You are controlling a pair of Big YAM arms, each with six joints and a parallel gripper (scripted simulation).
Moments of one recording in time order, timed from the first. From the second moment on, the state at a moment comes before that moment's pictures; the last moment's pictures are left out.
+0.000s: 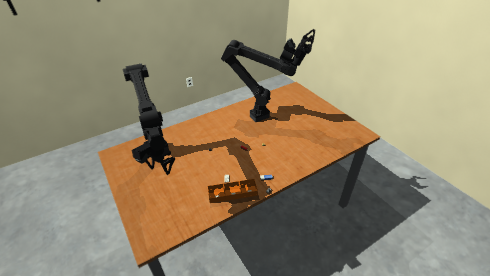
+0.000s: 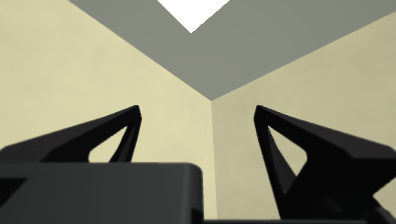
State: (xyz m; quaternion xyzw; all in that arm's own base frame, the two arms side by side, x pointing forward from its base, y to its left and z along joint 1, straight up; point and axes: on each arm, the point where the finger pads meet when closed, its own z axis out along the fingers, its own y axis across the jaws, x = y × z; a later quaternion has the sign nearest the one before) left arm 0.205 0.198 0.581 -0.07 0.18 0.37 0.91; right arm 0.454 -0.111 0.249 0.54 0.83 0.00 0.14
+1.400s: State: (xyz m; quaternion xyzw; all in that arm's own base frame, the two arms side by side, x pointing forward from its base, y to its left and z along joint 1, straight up) left arm 0.205 0.198 0.581 -0.07 0.18 0.37 0.91; right arm 0.389 0.066 0.184 0.19 0.98 0.00 0.04
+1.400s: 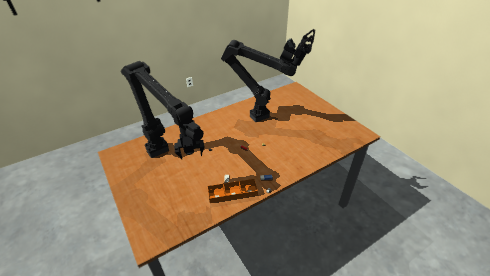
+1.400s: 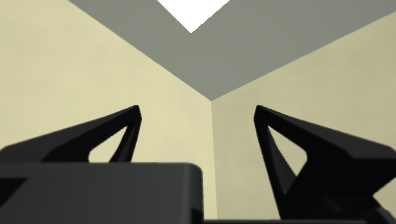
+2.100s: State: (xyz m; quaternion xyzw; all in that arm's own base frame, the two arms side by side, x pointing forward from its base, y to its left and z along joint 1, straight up) left arm 0.205 0.198 0.581 -0.07 0.18 0.37 0.91; right arm 0.335 0.125 0.183 0.02 1.00 0.00 0.00
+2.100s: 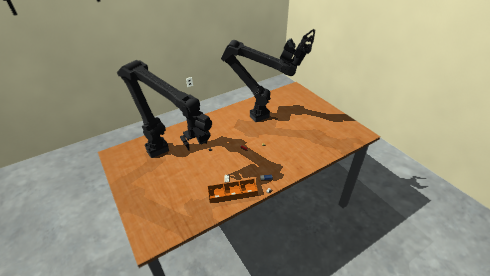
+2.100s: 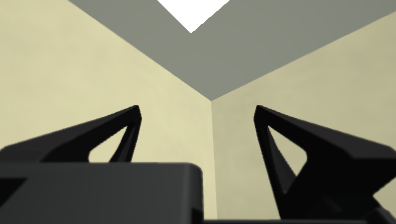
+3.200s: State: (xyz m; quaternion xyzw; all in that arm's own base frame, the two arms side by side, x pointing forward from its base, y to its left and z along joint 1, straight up) left arm 0.205 0.198 0.581 -0.07 0.18 0.37 0.91; right arm 0.335 0.123 0.183 0.02 1.00 0.00 0.00
